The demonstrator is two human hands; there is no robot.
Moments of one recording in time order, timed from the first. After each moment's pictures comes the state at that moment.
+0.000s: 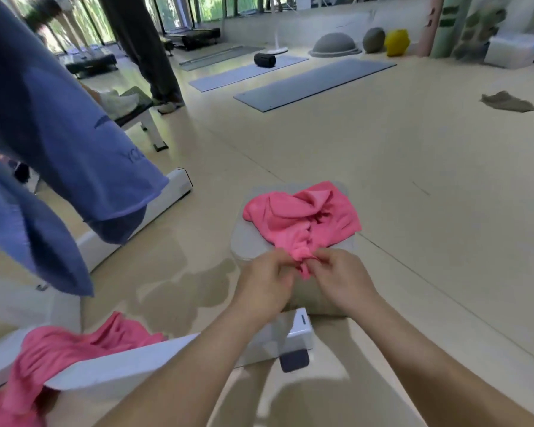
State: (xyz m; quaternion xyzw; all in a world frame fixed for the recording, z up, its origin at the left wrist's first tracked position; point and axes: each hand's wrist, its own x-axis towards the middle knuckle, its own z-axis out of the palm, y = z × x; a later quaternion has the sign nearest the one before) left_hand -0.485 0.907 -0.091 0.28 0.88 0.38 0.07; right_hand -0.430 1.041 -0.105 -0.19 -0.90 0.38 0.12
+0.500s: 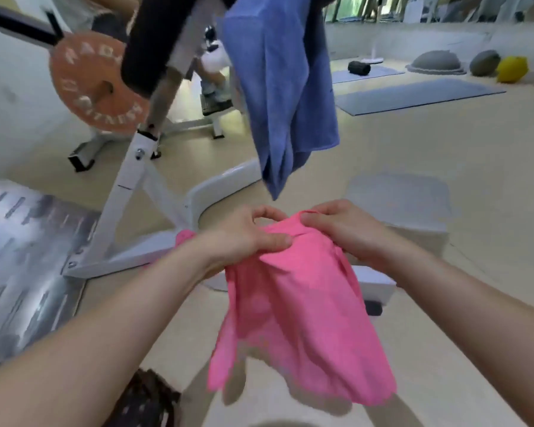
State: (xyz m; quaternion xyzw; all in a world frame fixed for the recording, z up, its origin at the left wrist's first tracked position) left_hand -0.380 0.629 0.036 0.11 0.85 0.49 0.18; right_hand -0.366 0.815 0.026 0.01 -0.85 0.53 -0.07
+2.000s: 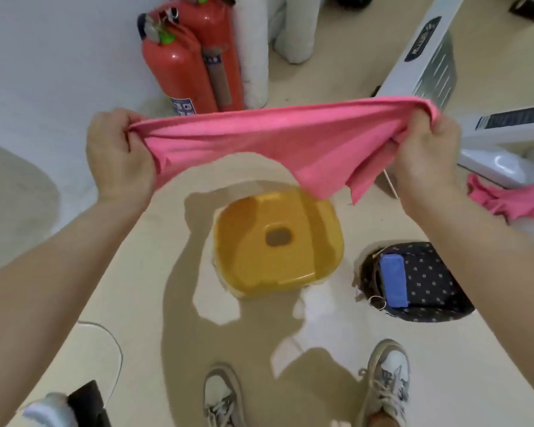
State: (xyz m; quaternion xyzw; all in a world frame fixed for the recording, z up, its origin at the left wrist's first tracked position) left_hand 0.055 -0.187 0.132 -0.48 0.79 0.19 -0.31; right_hand -0.170 0.065 0.155 0.05 -0.83 0.56 -0.07
